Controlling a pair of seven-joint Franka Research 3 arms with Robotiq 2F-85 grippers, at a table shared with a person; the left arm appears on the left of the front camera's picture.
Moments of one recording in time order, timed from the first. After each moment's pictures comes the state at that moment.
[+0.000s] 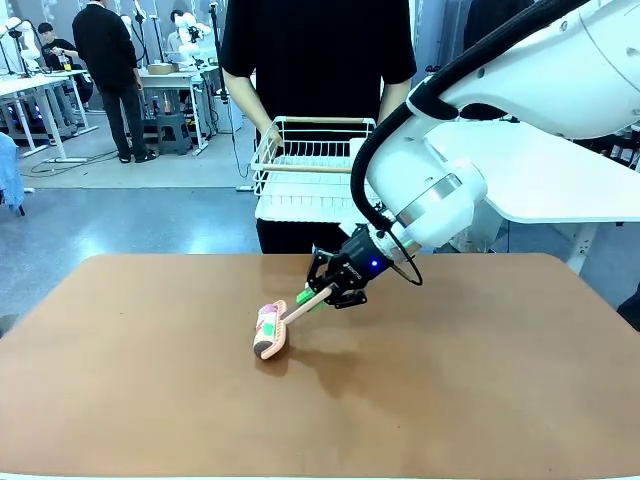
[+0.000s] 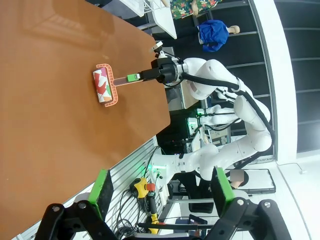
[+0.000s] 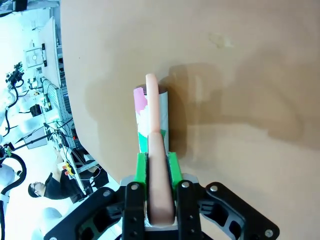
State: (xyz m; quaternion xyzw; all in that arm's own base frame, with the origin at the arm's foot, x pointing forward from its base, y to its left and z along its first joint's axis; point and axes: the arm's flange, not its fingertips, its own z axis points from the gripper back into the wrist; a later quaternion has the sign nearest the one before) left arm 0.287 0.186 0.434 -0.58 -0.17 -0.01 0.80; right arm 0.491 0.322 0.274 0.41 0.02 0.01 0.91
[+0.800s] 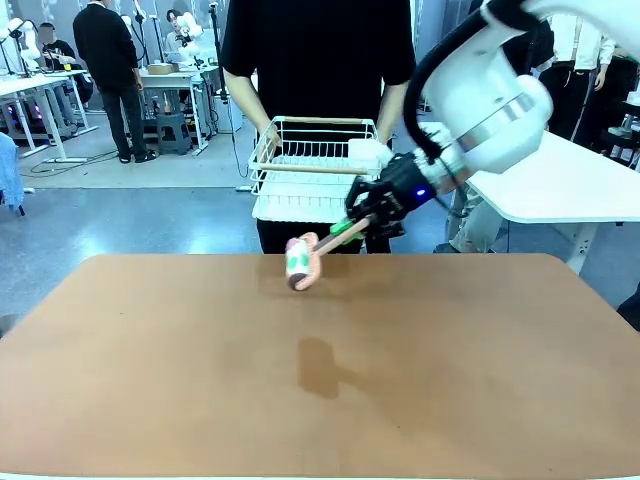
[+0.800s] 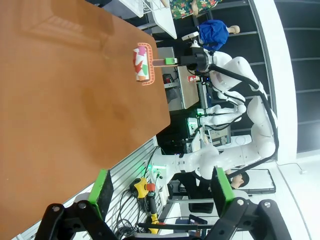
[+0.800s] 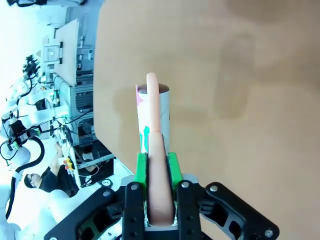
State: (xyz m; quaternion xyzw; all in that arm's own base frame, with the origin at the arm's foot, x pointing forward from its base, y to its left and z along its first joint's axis) left arm 0.287 0.186 0.434 -0.58 -0.17 -0.01 0.80; right arm 0.518 0.235 0.392 0.42 -0.03 0.05 0.91
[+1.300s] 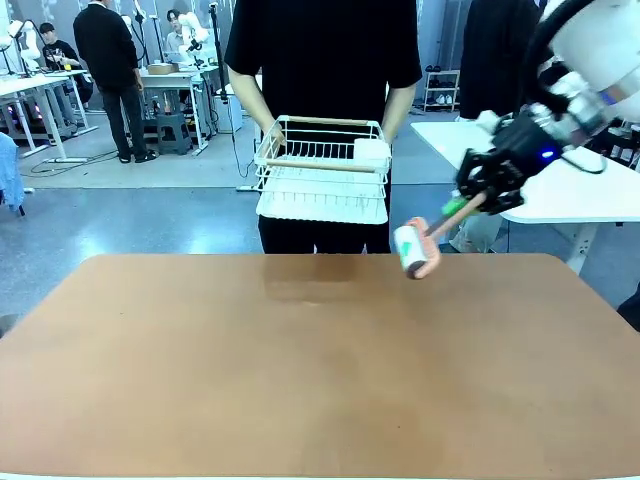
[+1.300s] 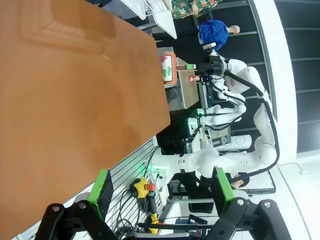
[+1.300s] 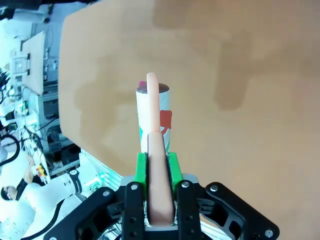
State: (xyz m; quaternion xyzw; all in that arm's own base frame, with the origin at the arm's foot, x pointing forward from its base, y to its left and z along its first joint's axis) left arm 0.287 0.186 0.434 -0.58 -0.17 -0.01 0.80; right arm 0.498 0.082 0.455 0.33 -0.06 0.03 0.94
